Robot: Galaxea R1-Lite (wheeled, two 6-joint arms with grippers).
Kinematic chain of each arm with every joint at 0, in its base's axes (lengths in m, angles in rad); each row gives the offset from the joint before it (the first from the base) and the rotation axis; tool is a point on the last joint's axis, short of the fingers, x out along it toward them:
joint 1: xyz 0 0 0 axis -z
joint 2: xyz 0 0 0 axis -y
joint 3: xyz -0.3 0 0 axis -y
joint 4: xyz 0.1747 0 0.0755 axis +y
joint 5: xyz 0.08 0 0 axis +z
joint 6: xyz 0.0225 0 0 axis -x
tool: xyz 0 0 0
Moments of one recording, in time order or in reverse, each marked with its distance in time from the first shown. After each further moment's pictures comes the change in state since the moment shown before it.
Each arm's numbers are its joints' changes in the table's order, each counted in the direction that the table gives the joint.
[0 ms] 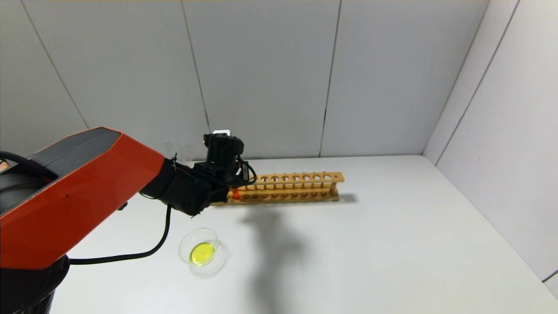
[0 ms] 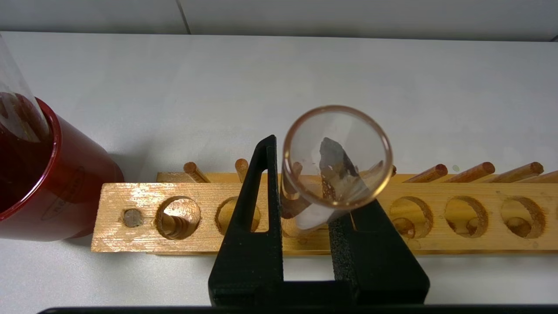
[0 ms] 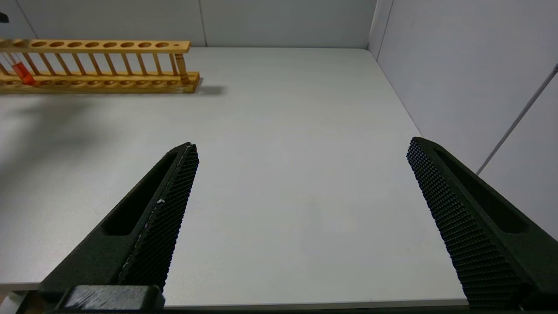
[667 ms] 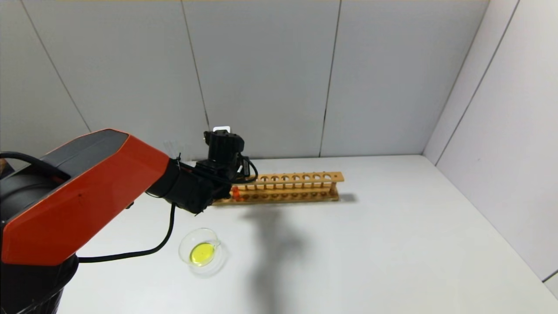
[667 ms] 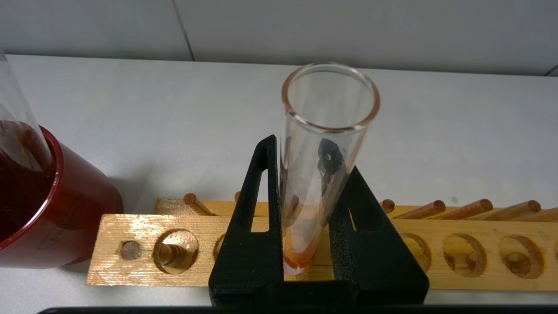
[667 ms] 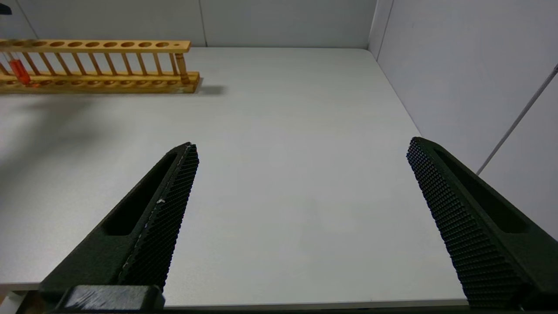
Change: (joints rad) left arm -0.007 -0.031 0.040 -0.053 0.021 -0.012; right arm 0.000 0.000 0.000 0.000 0.000 0.000
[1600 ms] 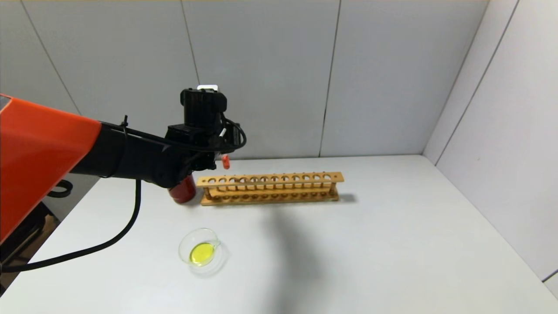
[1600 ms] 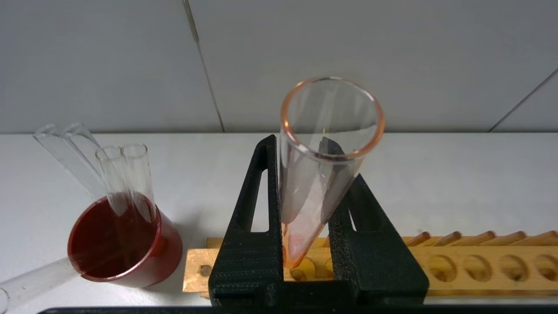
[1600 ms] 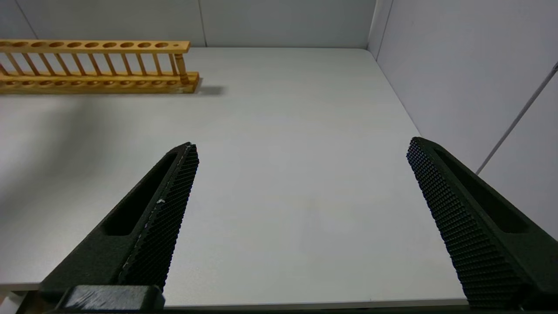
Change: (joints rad) left arm 0.003 0.224 0.037 0.132 0.024 -0.104; right arm 0.000 0.000 0.000 0.000 0.000 0.000
